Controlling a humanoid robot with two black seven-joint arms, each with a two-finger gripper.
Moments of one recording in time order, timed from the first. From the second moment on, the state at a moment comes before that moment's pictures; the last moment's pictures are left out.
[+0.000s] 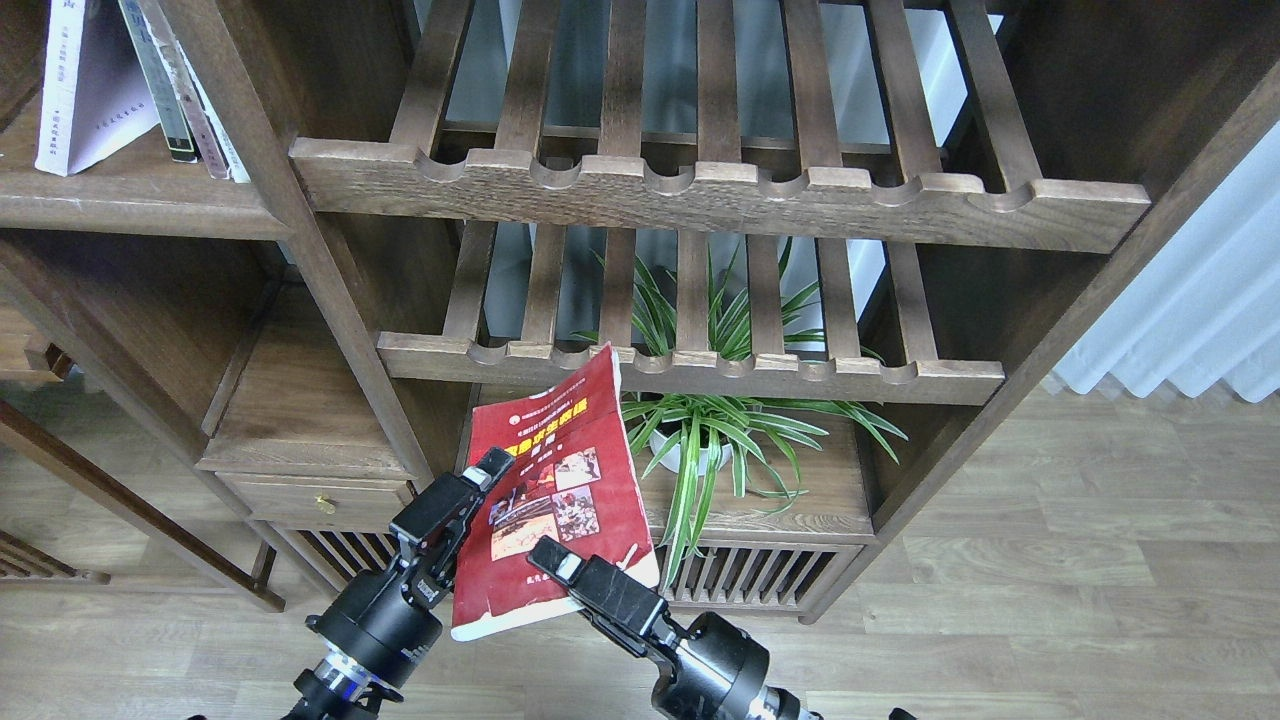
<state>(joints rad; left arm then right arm) 0.13 0.20 -0.85 -1.49 -0.30 -0.49 0.02 -0.19 0.00 0.78 1.44 -0.01 0.58 -0.18</state>
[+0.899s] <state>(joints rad) 0.15 0.45 -0.89 -1.55 -0.30 -0.49 0.00 -0.19 0.01 0.81 1.44 -0.01 0.58 -0.18</state>
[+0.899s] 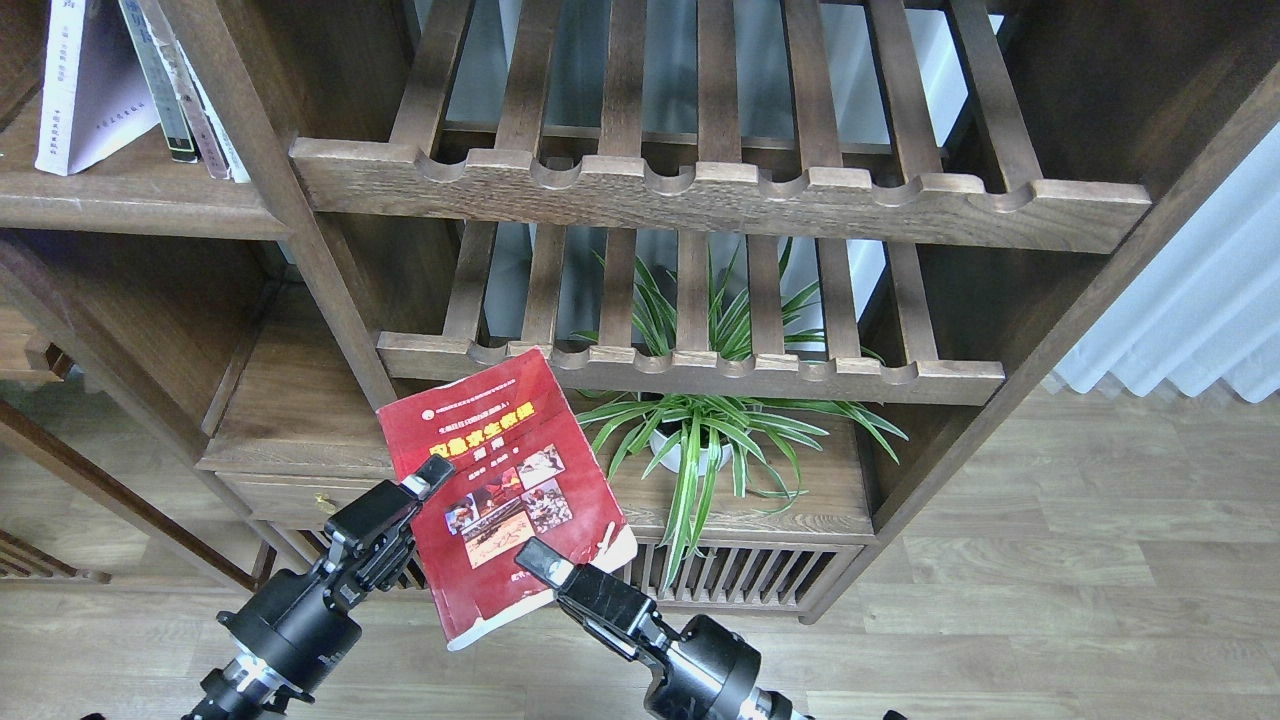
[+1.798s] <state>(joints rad) 0.27 0.98 -1.65 -1.72 -0.29 -0.49 0.05 -0.18 0.01 0.84 1.34 -0.05 0.58 -0.18</state>
